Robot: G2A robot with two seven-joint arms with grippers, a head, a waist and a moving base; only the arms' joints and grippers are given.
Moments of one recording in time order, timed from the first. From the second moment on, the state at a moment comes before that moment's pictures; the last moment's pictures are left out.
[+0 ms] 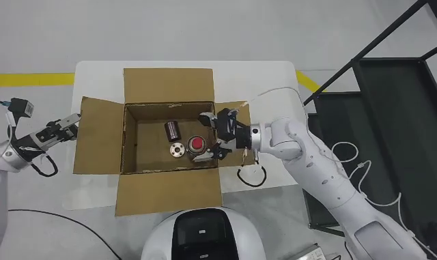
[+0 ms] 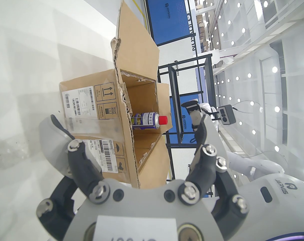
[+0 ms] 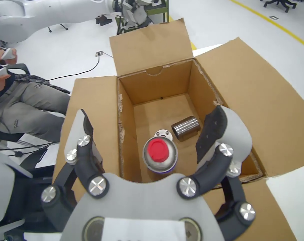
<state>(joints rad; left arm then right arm) 1.26 -0.88 -1.73 -1.33 -0.29 -0.35 -1.16 -1.08 -1.08 1.02 -1.67 -0.77 -0.91 0.39</state>
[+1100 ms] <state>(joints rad) 1.26 -0.88 -1.73 -1.33 -0.29 -0.35 -1.16 -1.01 -1.08 0.81 -1.51 -0.67 -1.01 0.46</state>
